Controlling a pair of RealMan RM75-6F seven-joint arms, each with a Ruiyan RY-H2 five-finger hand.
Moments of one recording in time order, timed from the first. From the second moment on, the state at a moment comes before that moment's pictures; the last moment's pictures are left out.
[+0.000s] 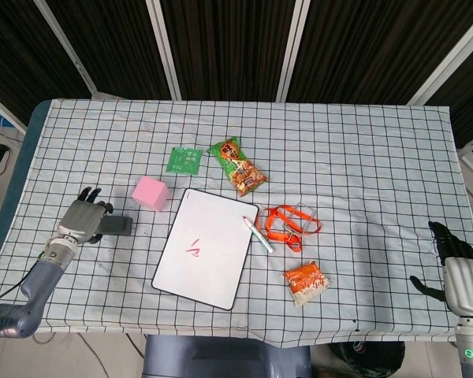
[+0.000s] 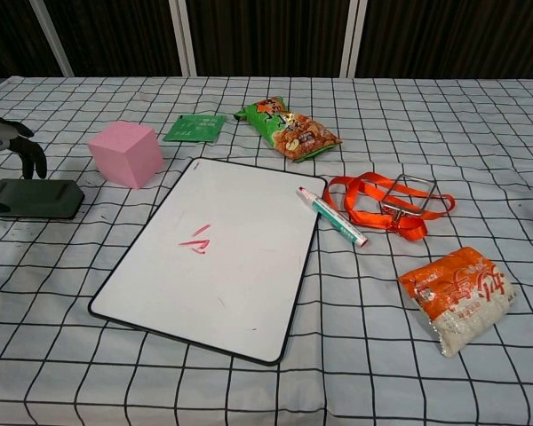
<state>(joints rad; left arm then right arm) -0.64 -1.34 -0.05 -1.35 1.08 0.84 0.42 0.06 -1.14 0.11 -1.65 -1.43 1.50 -0.04</state>
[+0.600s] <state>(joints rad) -0.65 -1.37 -0.04 -1.32 1.07 0.83 0.44 0.06 -1.14 0.11 -1.65 -1.42 1.50 -0.04</state>
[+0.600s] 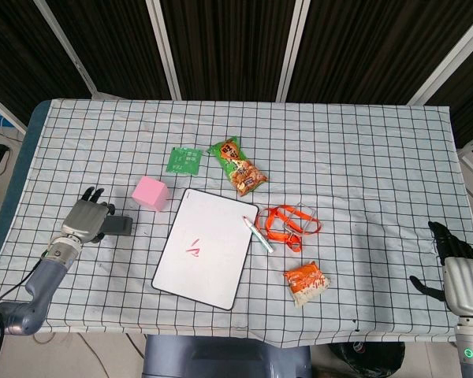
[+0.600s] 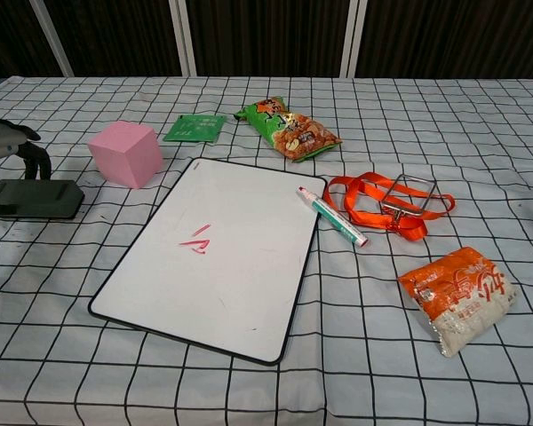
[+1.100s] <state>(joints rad) -0.66 -1.35 -0.04 -1.37 1.06 0.86 0.48 0.06 -1.14 0.11 -1.65 -1.42 1.50 -0.04</state>
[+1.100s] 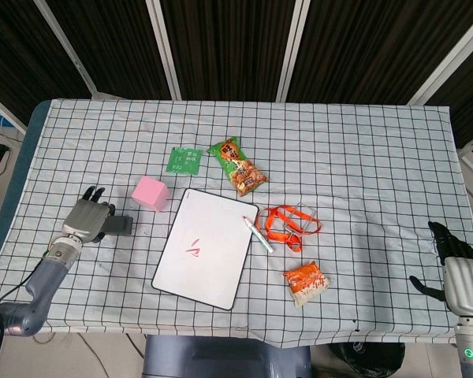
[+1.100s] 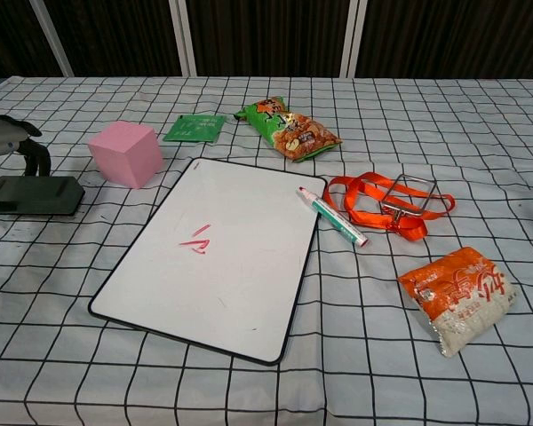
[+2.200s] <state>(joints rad) -0.92 -1.44 -0.13 -1.66 0.83 0.90 0.86 0.05 -1.14 0.11 -1.65 -1.43 1.50 -0.03</state>
